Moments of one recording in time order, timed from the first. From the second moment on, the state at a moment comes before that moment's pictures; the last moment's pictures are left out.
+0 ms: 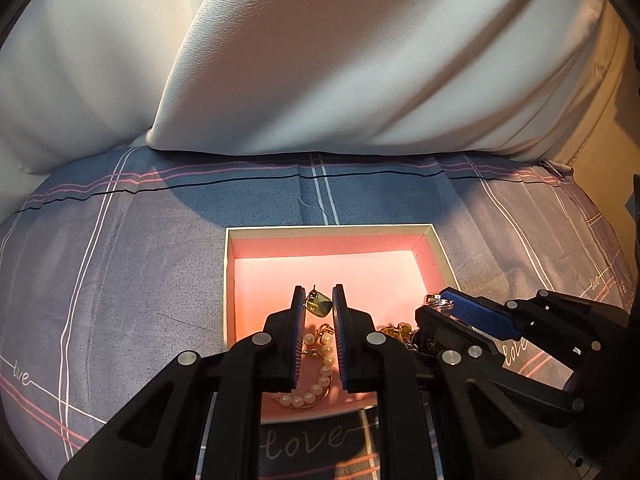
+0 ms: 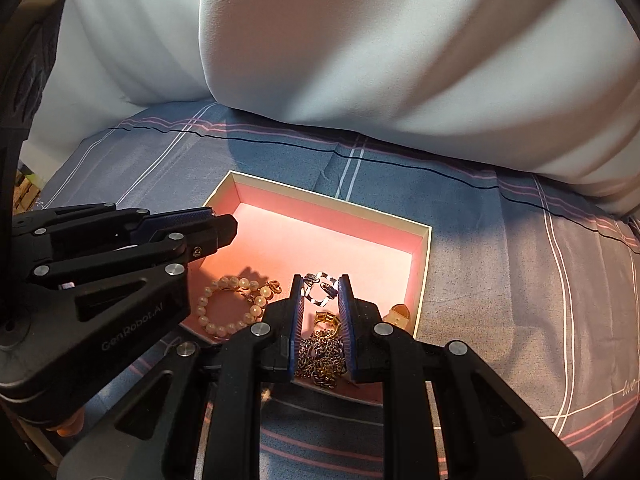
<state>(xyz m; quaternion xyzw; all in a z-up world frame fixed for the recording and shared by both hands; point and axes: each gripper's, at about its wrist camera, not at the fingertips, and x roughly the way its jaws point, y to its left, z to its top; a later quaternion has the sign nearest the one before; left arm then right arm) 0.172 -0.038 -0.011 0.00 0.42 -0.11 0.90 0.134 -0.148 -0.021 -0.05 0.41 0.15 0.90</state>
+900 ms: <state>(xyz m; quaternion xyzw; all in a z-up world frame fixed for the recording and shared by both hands) 0.182 -0.046 -0.031 0.01 0.44 -0.10 0.89 0.144 -0.143 -0.042 -0.06 0.44 0.15 0.89</state>
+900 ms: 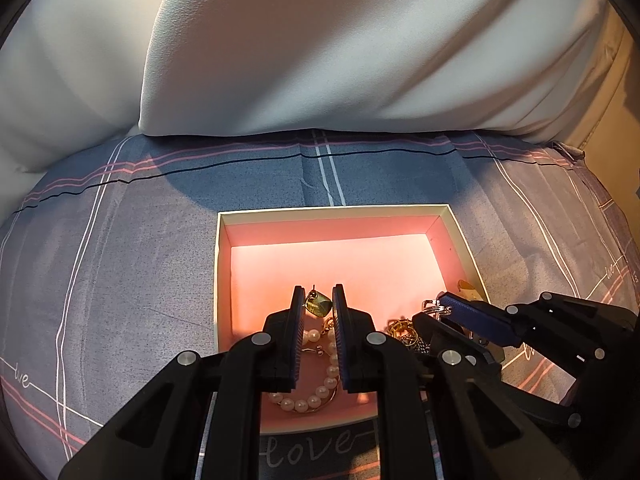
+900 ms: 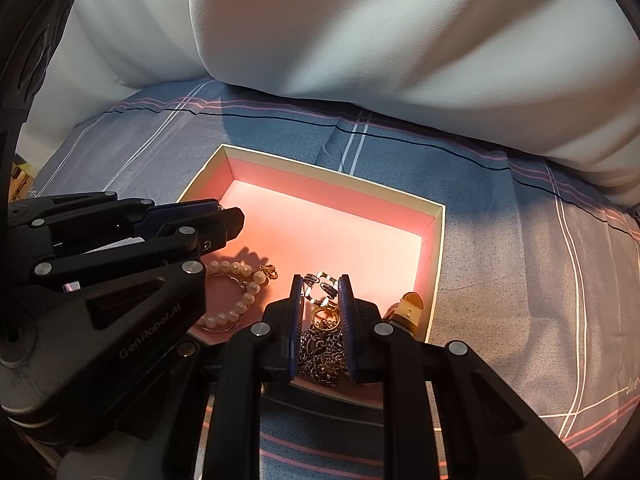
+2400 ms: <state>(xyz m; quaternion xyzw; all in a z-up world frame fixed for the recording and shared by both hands) 0.183 -0.046 -0.023 0.01 0.43 -0.07 0.90 0.143 -0.137 -0.037 -0.08 0.42 0.13 0.89</state>
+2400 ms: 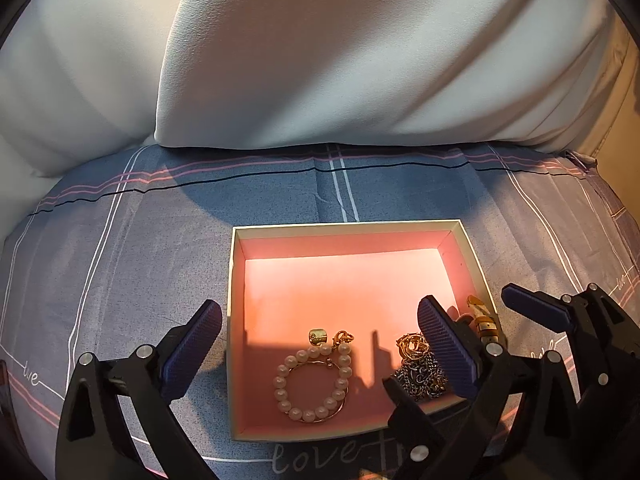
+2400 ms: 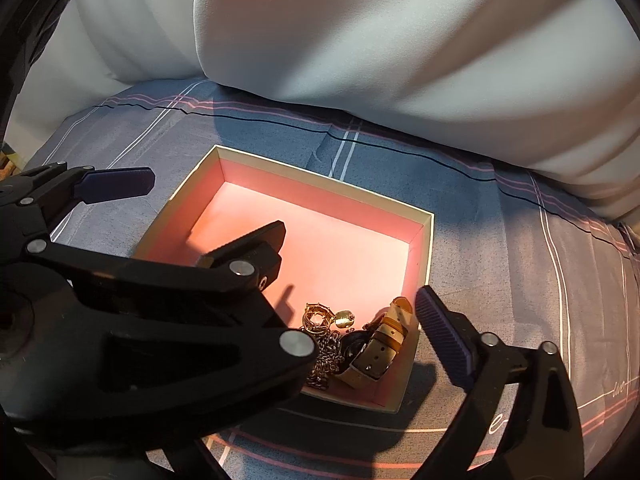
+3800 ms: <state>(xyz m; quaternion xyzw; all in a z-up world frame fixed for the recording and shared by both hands) -0.032 -0.010 0.091 -0.02 0.32 -0.05 0.95 -0.081 -0.164 0.079 -0.04 0.28 0.07 0.96</state>
